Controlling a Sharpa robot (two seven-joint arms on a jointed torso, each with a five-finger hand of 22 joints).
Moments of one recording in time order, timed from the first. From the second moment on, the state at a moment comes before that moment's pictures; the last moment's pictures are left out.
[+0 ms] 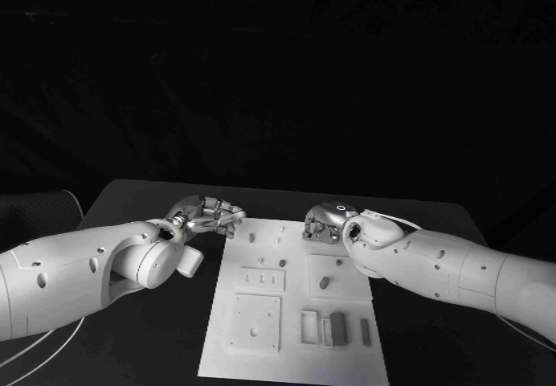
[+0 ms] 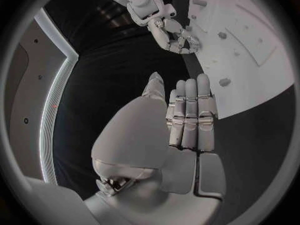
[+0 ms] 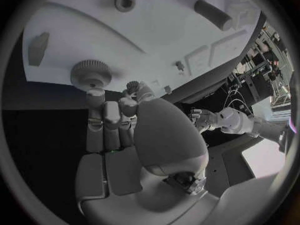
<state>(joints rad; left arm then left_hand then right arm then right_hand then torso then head) 1.36 -0.84 -0.24 1.46 -0.17 -0.34 0.17 1.58 -0.07 -0.09 0.29 0.06 0.85 0.16 0.39 0.42 1.12 0.10 0.27 0.32 1.03 0.05 0.50 0.90 0.08 1.06 -0.05 0.39 0.92 1.23 -0.47 -0.17 1.05 -1.52 -0.34 -0.12 1.67 -0.06 0.05 0.29 0.20 0.92 0.11 0.34 0.42 1.25 0.01 1.20 0.88 1.18 -0.06 1.43 1.04 0.18 1.13 -0.03 0.93 1.31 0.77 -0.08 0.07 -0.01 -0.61</state>
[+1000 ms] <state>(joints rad) 1.36 -0.82 -0.24 1.46 -0.21 -0.36 0.12 1.58 -0.07 -0.09 0.29 0.06 0.85 0.16 0.39 0.42 1.12 0.10 0.27 0.33 1.03 0.05 0.50 0.90 0.08 1.06 -0.05 0.39 0.92 1.24 -0.35 -0.16 0.95 -1.58 -0.40 -0.15 1.66 -0.09 0.07 0.29 0.20 0.92 0.11 0.33 0.43 1.25 0.01 1.20 0.87 1.19 -0.06 1.43 1.03 0.18 1.13 -0.03 0.93 1.31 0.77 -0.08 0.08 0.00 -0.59</state>
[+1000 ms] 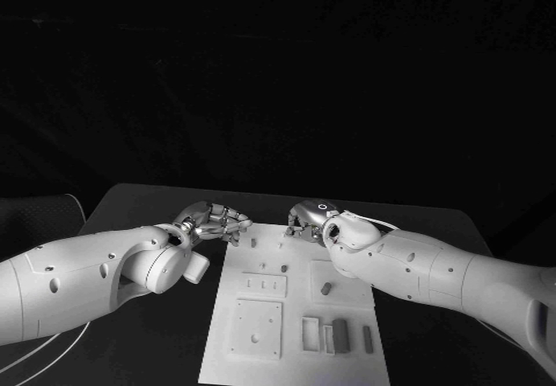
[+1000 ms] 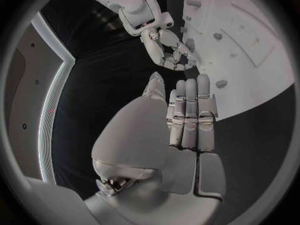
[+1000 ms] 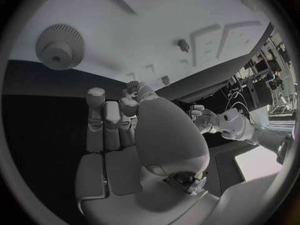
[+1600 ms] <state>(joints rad) 1.36 -0.82 -0.23 1.46 -0.21 -0.37 0.12 1.58 -0.07 -0.09 0.29 0.06 0.85 0.16 0.39 0.42 1.12 0.10 0.27 0.33 1.03 0.05 0.50 0.90 0.08 1.06 -0.05 0.39 0.92 1.24 -0.32 -0.16 0.92 -1.59 -0.42 -0.15 1.66 -0.09 0.07 0.29 0.20 0.92 0.11 0.33 0.43 1.25 0.01 1.20 0.87 1.19 -0.06 1.43 1.03 0.18 1.13 -0.03 0.93 1.31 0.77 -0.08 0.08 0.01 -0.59</state>
